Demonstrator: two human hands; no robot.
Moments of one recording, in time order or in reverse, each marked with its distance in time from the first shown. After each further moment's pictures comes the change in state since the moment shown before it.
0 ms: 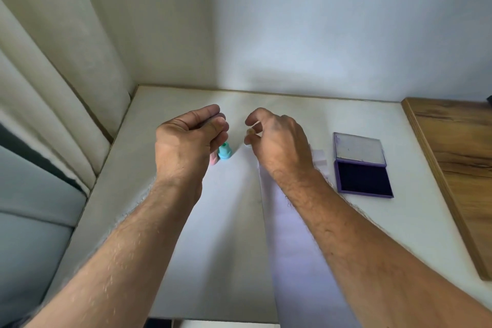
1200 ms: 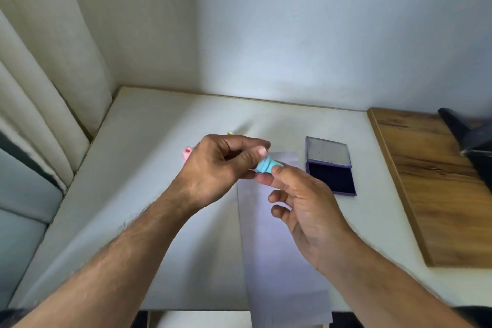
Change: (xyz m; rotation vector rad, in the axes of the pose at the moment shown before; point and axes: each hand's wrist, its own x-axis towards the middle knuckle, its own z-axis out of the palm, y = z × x) left_hand -0.032 -0.013 0.019 0.320 -0.636 0.145; right_hand -0.104 0.006 -0.083 1.123 -0.175 0.739
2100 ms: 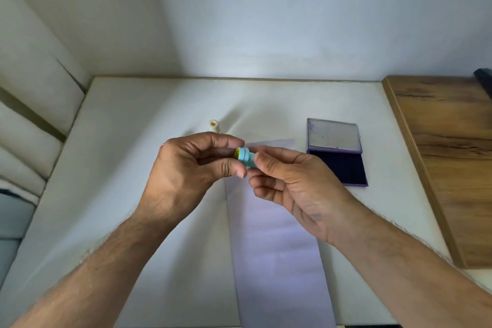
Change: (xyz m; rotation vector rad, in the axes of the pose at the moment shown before) left_hand 0.009 -0.018 0.006 0.020 0.145 0.012; right_hand 0.051 -0.003 -0.024 0.136 -0.261 0.104
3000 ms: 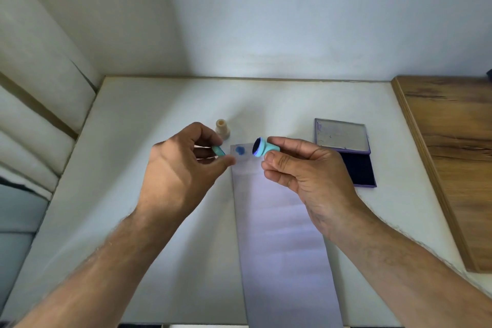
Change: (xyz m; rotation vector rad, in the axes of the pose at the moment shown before) left_hand 0.002 -0.010 -0.005 0.527 0.306 -0.028; right_hand 0.003 0.001 0.000 -0.040 0.157 -0.221
